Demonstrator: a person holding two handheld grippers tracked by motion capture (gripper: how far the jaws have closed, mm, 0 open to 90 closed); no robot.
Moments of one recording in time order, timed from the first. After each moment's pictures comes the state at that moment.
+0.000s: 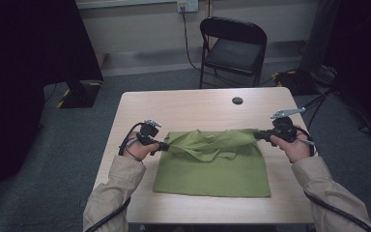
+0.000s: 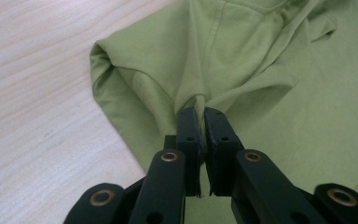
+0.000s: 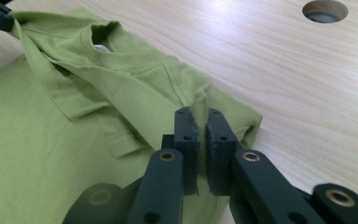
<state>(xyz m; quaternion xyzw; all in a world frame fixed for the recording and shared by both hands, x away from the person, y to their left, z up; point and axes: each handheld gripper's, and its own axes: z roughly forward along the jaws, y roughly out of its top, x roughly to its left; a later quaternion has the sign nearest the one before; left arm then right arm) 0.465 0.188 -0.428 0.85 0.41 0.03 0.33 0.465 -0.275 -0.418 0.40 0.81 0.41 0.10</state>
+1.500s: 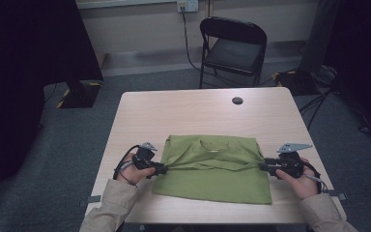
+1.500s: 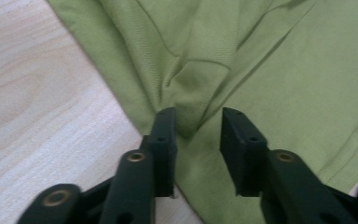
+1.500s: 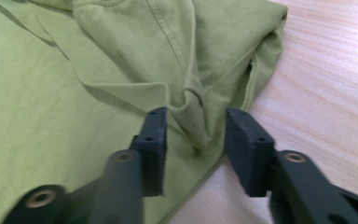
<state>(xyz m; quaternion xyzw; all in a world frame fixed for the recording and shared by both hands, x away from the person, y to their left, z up) 0.414 0.206 -0.476 0.86 0.38 0.00 0.34 0.388 -0.290 -0.482 0.42 0.81 0.39 0.11</state>
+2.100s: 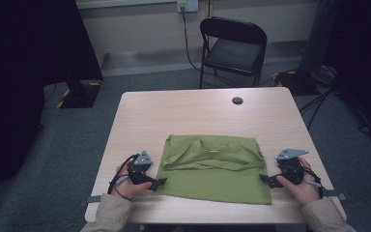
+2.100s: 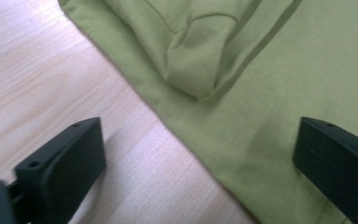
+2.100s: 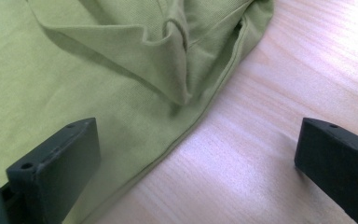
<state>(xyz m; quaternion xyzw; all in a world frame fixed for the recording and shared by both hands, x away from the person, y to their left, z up) 0.386 0.221 -0.501 0.87 0.31 0.11 0.38 0.380 -0.293 -0.497 0.40 0.84 0.33 0.15</state>
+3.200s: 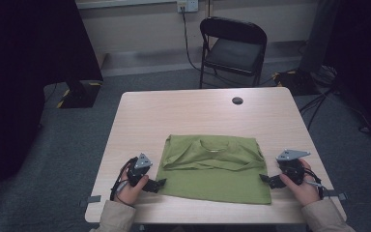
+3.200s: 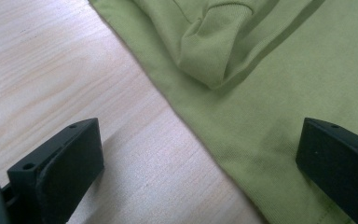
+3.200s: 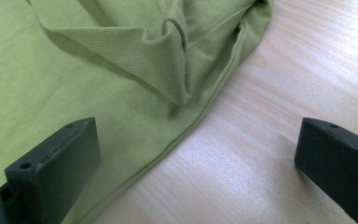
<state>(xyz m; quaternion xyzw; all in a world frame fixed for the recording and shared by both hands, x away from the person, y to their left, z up) 0.376 0.217 -0.501 0.85 0.35 0.14 0.36 0.379 -0.295 -0.500 0.39 0.84 0.35 0.16</state>
